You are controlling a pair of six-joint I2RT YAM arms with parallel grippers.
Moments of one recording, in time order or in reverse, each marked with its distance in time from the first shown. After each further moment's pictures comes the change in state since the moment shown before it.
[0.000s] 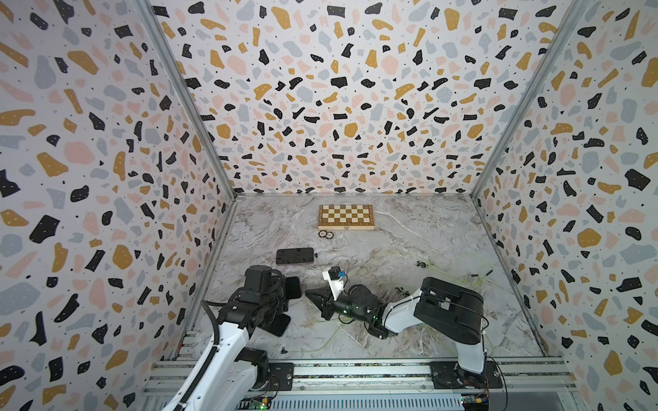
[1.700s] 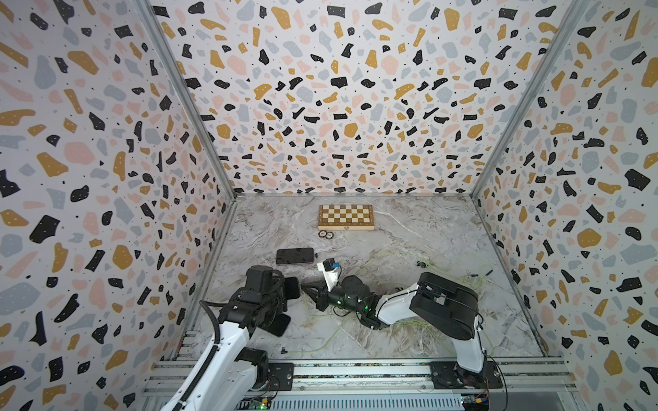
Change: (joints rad) left arm -0.007 0.010 -0.001 0.000 -0.050 0.000; right arm -0.038 0.044 0.108 -0.116 -0.050 0.061
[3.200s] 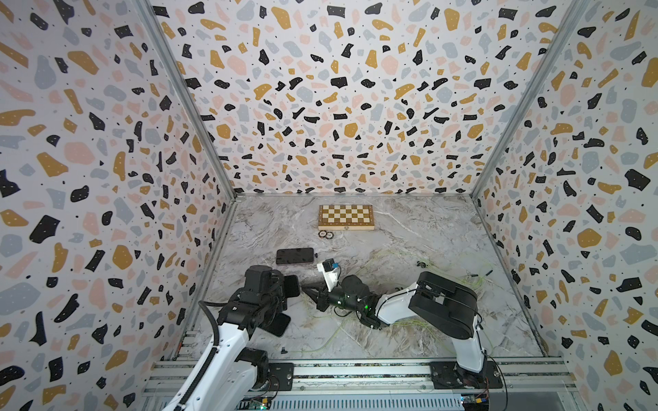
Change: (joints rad) left arm -0.001 -0.013 0.000 0.016 -0.002 -0.006; right arm -0.003 0.008 0.001 -0.011 -0.026 0.000
